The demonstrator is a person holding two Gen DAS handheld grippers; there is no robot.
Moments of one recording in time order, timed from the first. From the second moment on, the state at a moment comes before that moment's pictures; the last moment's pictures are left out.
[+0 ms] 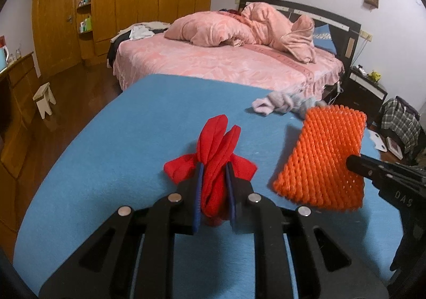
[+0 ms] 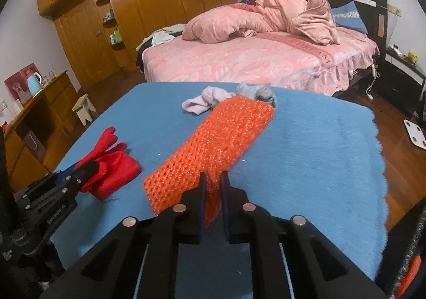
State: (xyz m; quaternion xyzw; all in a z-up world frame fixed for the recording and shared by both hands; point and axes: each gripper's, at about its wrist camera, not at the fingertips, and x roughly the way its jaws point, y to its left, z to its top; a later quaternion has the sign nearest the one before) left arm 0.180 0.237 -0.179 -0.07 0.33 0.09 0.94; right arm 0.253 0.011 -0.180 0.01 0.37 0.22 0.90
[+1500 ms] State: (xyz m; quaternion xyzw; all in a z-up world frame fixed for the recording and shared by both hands) left arm 0.127 -0.005 -0.084 -0.01 0.25 -0.13 0.96; right arm 0.121 -0.227 -0.090 0.06 0.27 0.06 0.96
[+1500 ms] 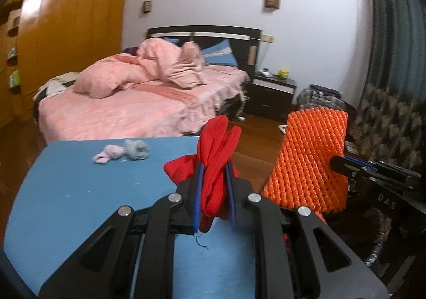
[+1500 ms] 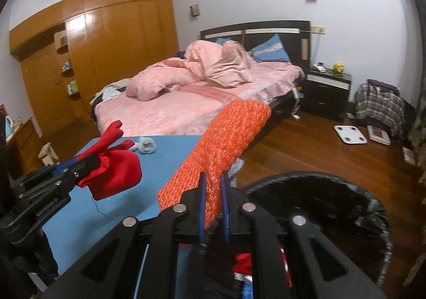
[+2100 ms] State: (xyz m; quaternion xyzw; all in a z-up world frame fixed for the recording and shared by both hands) left arm 0.137 -0.130 -0.113 0.00 0.28 -0.27 0.92; right arm 0.083 -0.331 -0.124 0.06 0.31 -0.05 0.95
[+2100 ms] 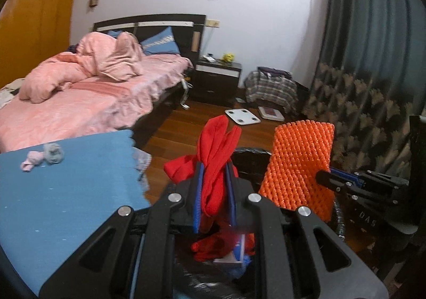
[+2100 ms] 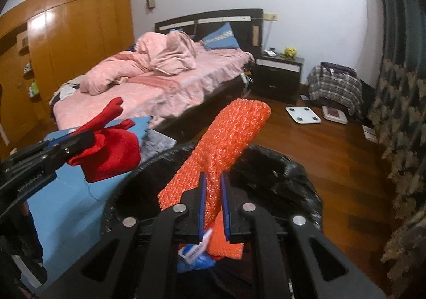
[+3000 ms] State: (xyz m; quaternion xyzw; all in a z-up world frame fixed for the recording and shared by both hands) left arm 0.139 -0.012 -0.118 -0.02 0.27 -0.14 0.95; right arm 0.095 -0.300 -0.127 0.06 0.30 -0.03 0.95
